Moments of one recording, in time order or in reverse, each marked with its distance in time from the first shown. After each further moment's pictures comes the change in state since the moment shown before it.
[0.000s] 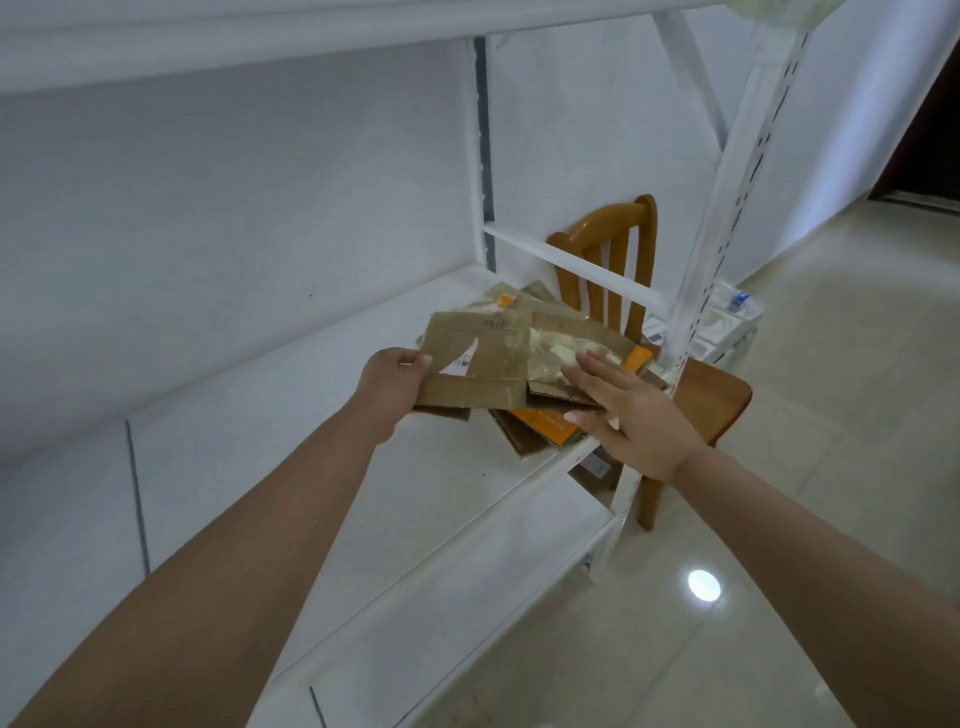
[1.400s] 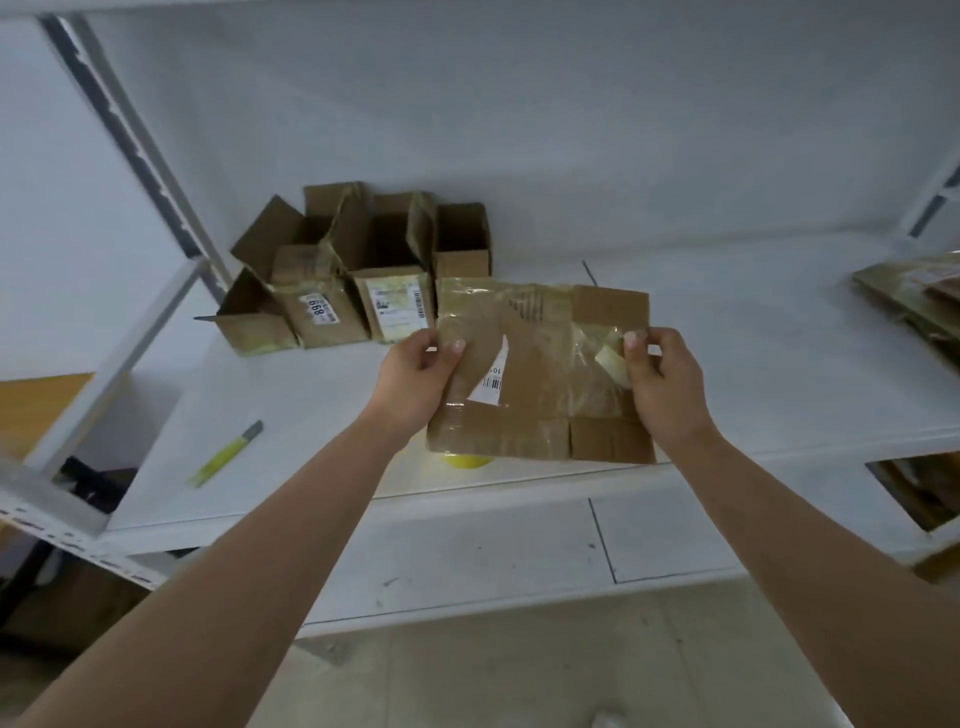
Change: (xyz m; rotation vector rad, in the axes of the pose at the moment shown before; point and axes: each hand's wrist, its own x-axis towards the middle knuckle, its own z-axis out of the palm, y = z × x) left_hand -0.357 -0.248 -0.422 -0.153 0.487 -0.007; right_hand -0.026 -0.506 0.207 0.702 0.093 0.193
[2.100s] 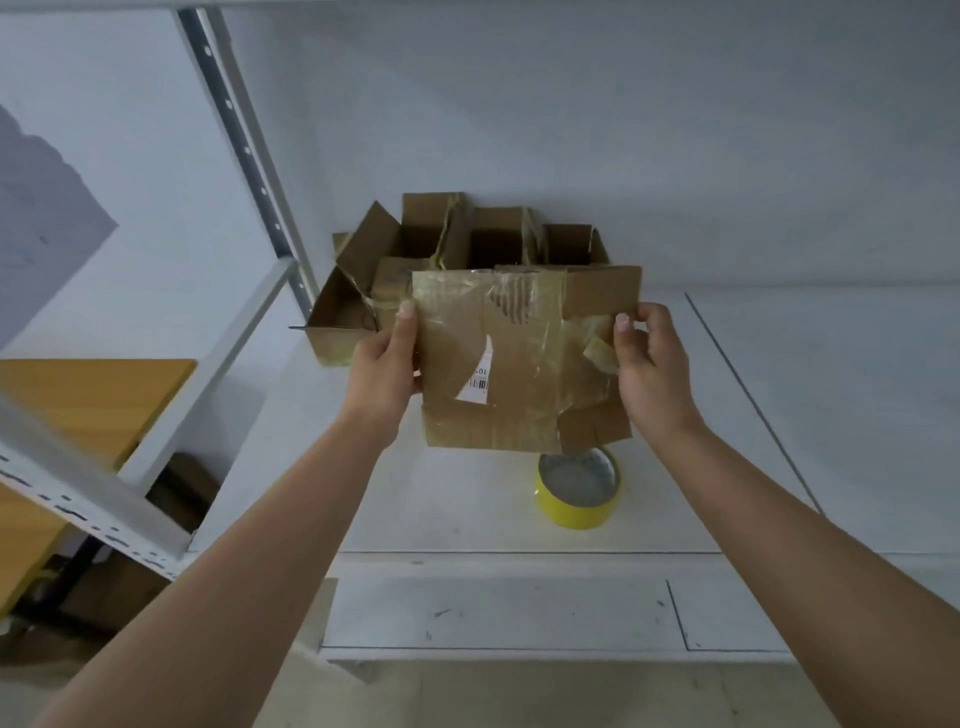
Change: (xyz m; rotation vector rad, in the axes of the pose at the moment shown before) left_hand 0.051 -0.022 -0.127 -0.306 0.236 -0.084; right_hand 0.033 -0.083 0.141 0.051 -0.097 -0.141
